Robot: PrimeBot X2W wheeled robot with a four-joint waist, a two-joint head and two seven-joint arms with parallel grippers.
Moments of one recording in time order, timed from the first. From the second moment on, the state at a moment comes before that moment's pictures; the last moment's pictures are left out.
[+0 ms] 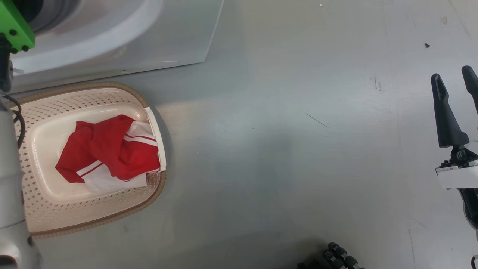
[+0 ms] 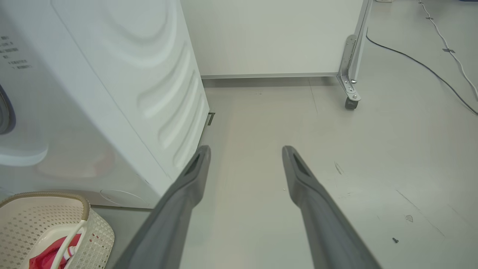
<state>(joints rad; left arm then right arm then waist) -0.92 0.20 0.01 0.30 -0.29 0.12 0.63 -0.18 -0.48 0.16 -0.08 0.70 0.12 -0.26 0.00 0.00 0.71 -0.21</state>
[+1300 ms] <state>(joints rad) -0.89 0.12 0.02 0.47 -0.29 0.07 0.43 -0.18 -0.48 0.14 -0.05 0.67 0.12 -0.26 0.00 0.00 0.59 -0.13</state>
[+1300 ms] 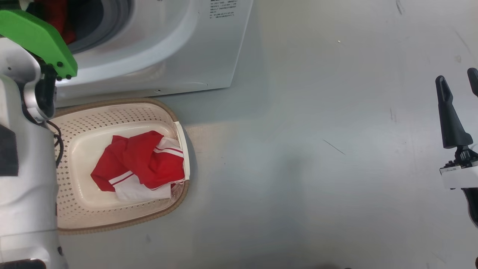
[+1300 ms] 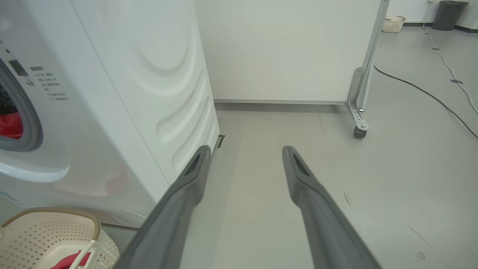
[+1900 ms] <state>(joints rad) -0.69 0.09 -0.01 0.49 -0.35 -0.06 0.27 -0.10 -0.46 0.15 -0.01 0.63 0.12 -0.26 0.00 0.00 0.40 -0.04</state>
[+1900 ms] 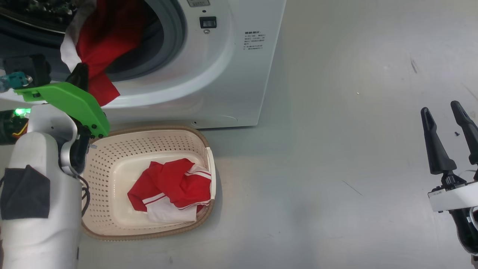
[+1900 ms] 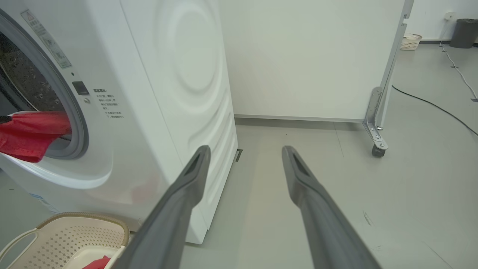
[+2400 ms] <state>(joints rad) -0.51 0.08 -0.08 0.44 -0.33 -0.10 0.10 -0.02 -0.44 0.11 0.03 0.59 0.12 -0.26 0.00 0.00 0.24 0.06</state>
